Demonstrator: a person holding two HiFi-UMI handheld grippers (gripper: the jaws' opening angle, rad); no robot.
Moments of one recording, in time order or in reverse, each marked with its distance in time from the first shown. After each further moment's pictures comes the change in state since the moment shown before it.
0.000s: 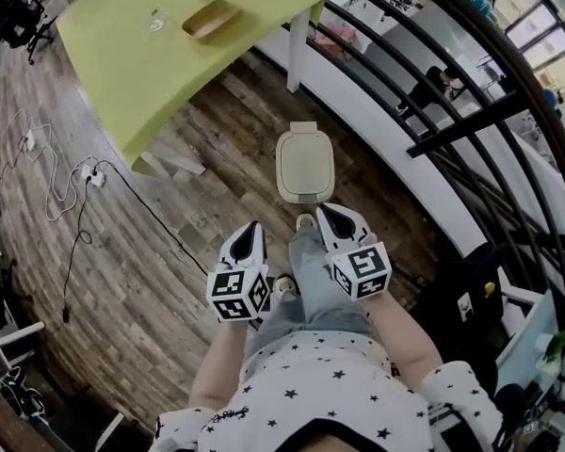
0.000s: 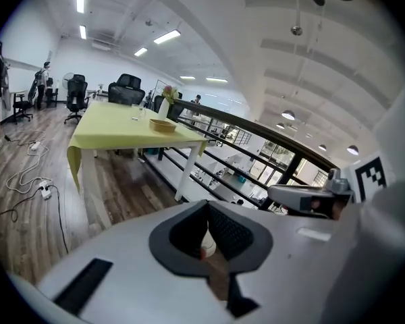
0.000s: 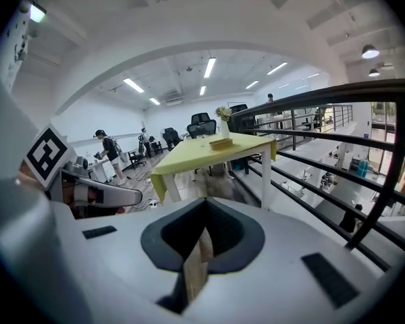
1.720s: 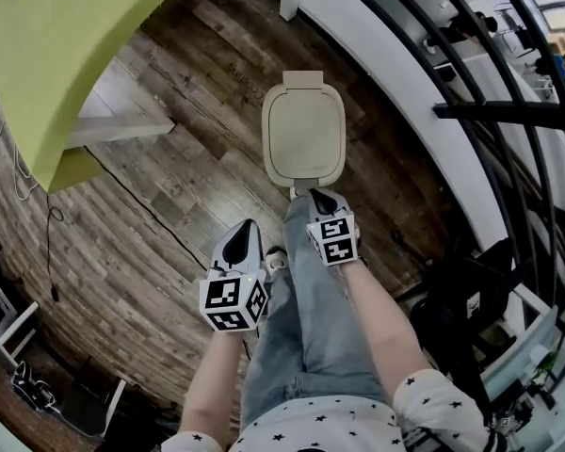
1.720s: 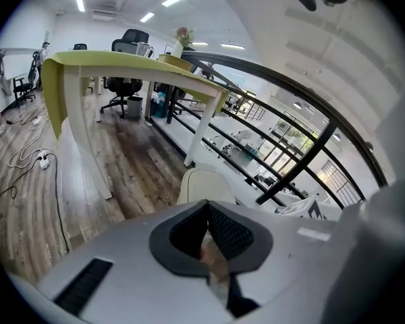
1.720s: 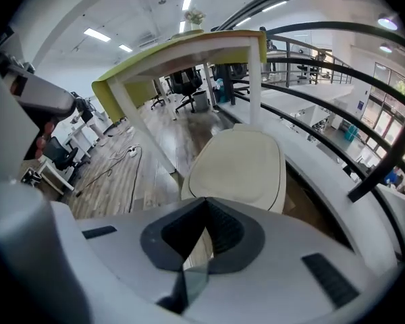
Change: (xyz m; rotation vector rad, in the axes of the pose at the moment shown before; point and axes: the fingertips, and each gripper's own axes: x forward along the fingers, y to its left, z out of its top) left arm 0.168 0.078 -0.138 -0.080 0.249 0.061; right arm 0.194 -0.112 -0.316 0.087 0.495 -0.077
